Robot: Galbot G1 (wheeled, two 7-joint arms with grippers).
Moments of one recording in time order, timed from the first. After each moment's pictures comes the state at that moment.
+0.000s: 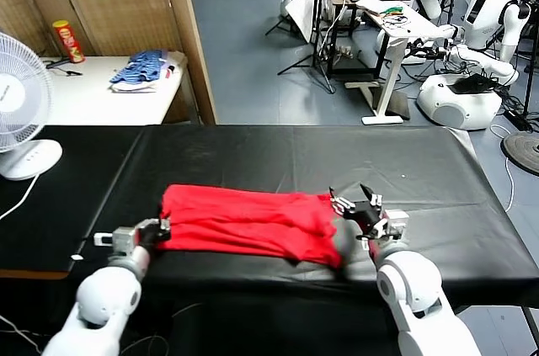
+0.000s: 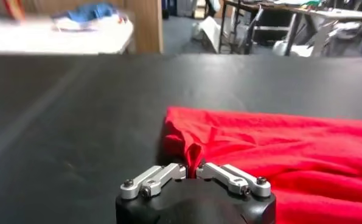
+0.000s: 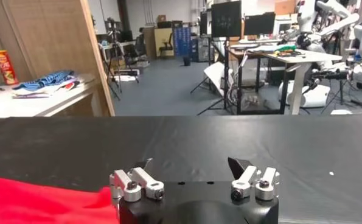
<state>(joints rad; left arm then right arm) 1.29 -1.03 -0.59 -1.87 -0.36 0.49 -0.08 -1.20 1.28 0.43 2.02 0.39 -0.53 0.14</state>
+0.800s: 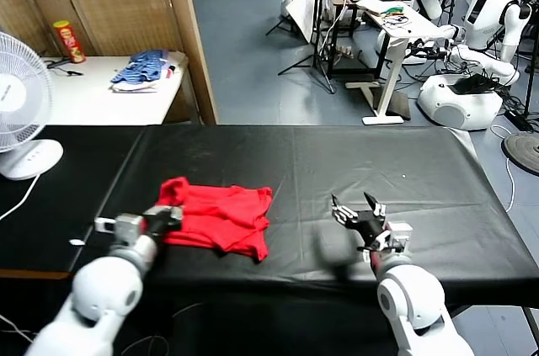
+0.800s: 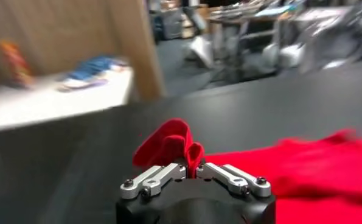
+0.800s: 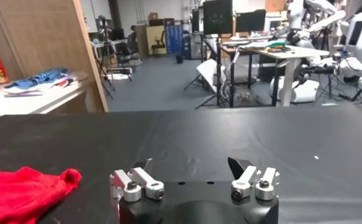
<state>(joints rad) 1.22 -1.11 -0.38 -2.07 -0.57 0.62 -0.19 -1.28 1.32 0.46 2.07 0.35 -0.53 0.14</state>
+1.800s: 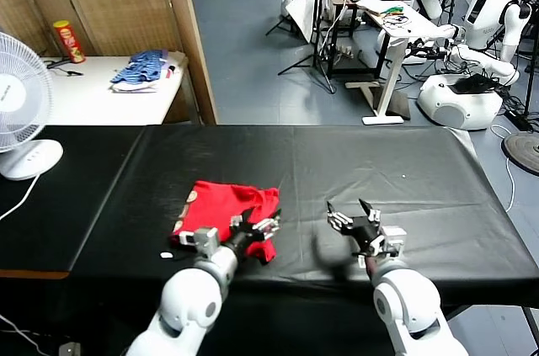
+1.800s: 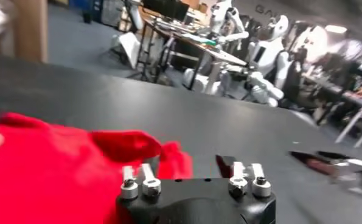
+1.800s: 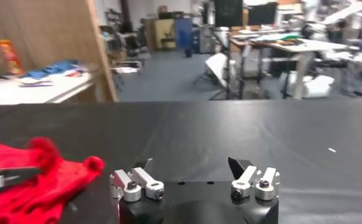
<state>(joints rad) 1.21 -1.37 -0.20 -2.03 -0.45 0.53 -0.11 -1.24 1.28 0.39 2.03 0.34 -0.51 0.02</state>
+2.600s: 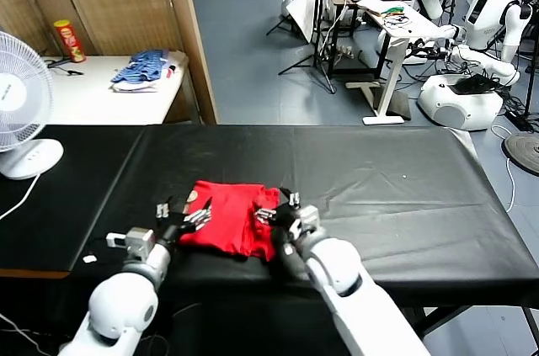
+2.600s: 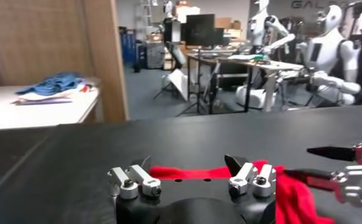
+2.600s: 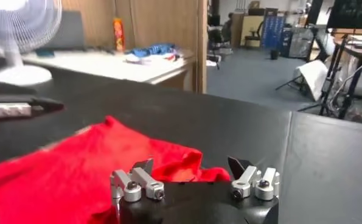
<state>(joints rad) 1.33 -1.17 -0.47 -2.08 -0.39 0.46 -0.12 -0.94 1.38 0.01 1.71 0.10 -0.52 0.05</state>
